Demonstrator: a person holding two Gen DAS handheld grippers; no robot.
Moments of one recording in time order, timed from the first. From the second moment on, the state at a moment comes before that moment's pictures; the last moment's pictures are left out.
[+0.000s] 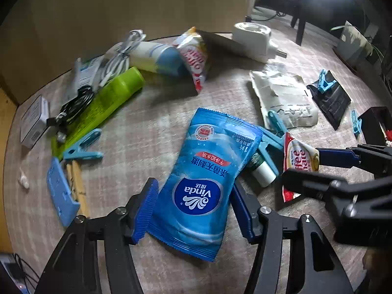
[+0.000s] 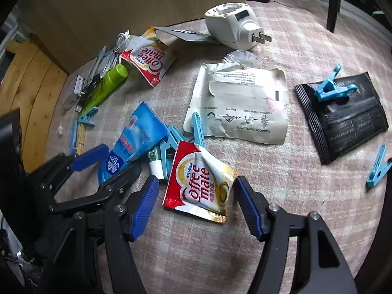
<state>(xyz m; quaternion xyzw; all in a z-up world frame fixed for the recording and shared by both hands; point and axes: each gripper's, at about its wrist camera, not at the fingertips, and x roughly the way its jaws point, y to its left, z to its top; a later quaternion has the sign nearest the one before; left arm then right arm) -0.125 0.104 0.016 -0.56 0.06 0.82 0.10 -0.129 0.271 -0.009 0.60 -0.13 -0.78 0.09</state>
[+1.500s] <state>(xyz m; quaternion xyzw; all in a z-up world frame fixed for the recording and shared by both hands) -0.070 0.119 0.070 -0.55 -0.01 0.83 0.11 -0.025 0.349 0.049 0.53 -0.14 -0.83 0.01</state>
